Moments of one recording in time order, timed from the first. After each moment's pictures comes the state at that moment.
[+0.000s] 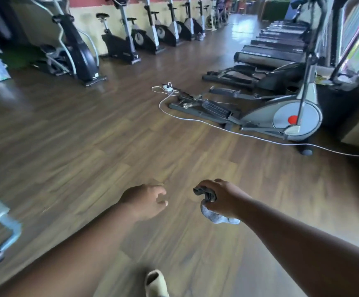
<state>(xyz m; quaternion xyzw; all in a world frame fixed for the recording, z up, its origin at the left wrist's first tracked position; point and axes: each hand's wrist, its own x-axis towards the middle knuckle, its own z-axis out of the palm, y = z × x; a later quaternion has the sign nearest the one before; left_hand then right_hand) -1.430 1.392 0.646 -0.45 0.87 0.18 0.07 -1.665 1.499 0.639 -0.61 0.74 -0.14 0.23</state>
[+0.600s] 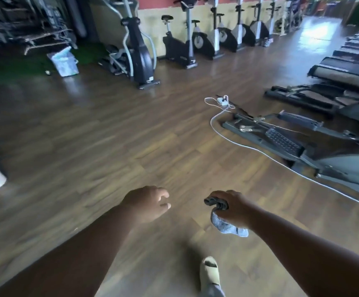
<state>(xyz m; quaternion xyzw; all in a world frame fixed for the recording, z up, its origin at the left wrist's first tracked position) -1.374 0.976 0.649 -0.56 0.80 0.21 0.05 -1.654 1.029 0.614 -0.68 0.67 -0.10 0.28</state>
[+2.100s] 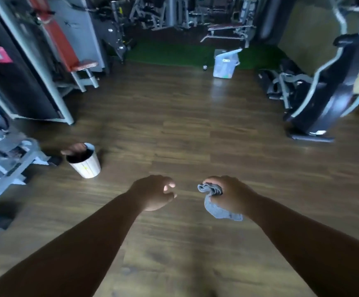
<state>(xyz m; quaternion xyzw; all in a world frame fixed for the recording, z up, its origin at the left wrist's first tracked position) -0.901 0.093 0.650 -0.82 0.53 0.22 -0.05 -1.106 -0.060 0.651 -0.90 0.32 0.04 0.29</state>
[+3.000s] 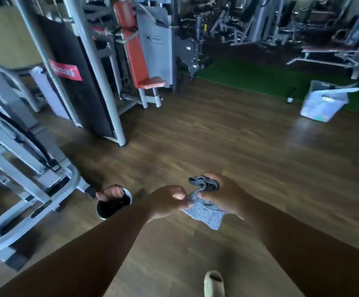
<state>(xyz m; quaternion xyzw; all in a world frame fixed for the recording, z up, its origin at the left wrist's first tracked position) -0.355 -0.189 0.645 -0.82 0.28 0.34 -0.35 -0.457 -0.373 0.657 -0.84 0.21 0.02 0.50</state>
